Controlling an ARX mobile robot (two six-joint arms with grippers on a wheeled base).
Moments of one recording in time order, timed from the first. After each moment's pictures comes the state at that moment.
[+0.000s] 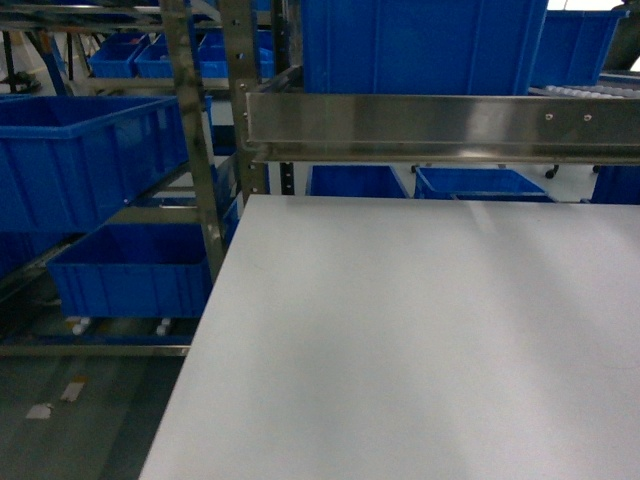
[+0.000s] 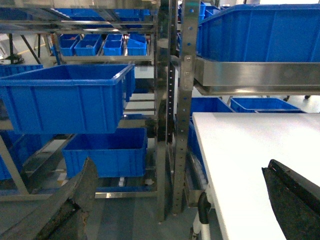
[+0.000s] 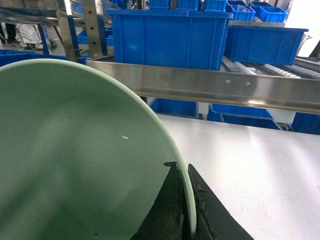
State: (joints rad) left arm 0.00 0.01 0.01 -0.01 0.00 0.00; right arm -0.11 0.27 0.18 0.05 -0.29 -0.02
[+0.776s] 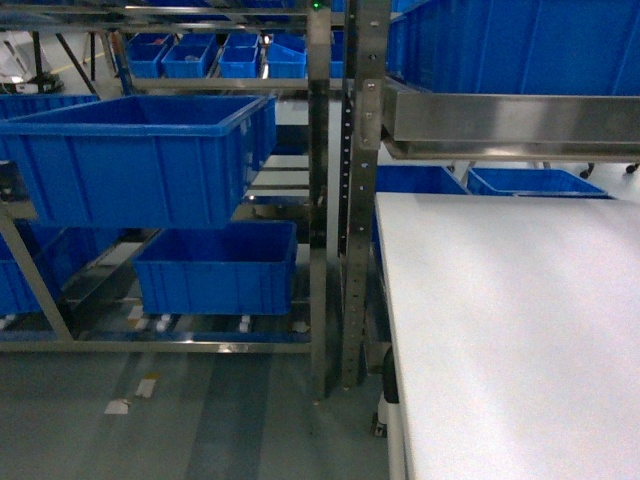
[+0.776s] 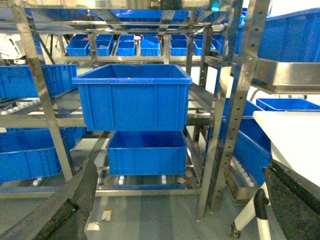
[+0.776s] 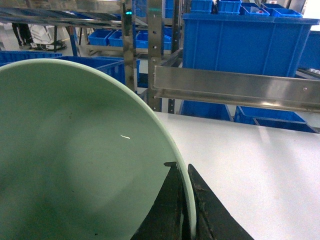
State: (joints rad) left arm 0.00 0.01 0.01 0.00 0.00 0.00; right arm -0.11 0.27 0.18 0.05 -0.29 -0.02
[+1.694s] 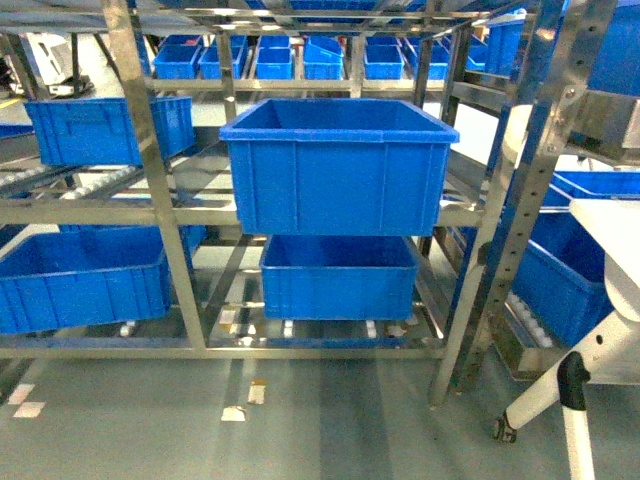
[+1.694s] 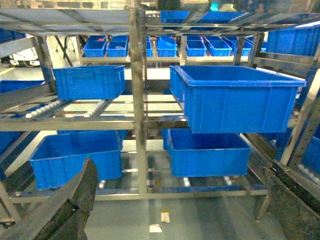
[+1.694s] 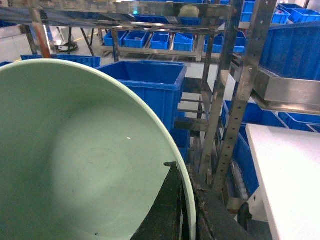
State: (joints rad) left arm 0.00 0.01 0.01 0.00 0.00 0.00; right arm -0.11 0.27 0.18 0.05 -0.29 -0.02
